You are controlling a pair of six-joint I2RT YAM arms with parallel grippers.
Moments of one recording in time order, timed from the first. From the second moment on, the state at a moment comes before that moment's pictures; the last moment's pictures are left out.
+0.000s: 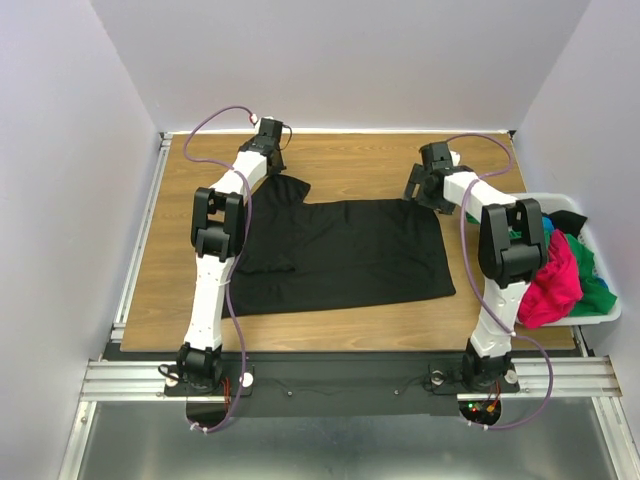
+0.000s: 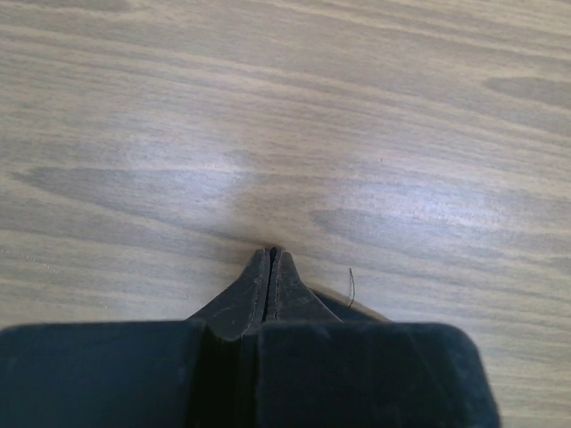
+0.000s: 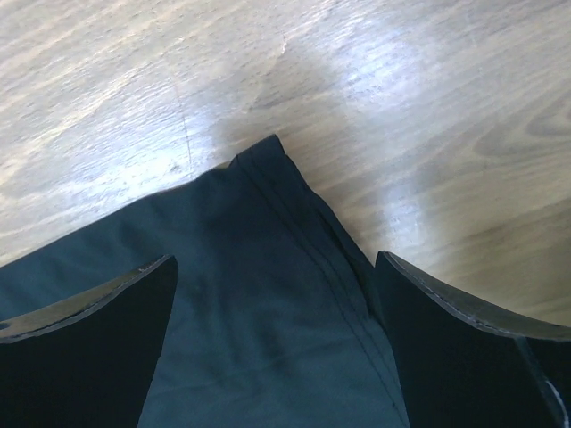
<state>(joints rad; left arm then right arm) -0.25 2.51 2.18 -0.48 -0.23 -0.37 0.16 1.98 1.45 -0.47 0.28 0.49</state>
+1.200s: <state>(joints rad) -0.25 2.45 2.08 -0.45 -0.21 -0.31 0.16 2.16 1.62 -0.46 0.35 0.46</state>
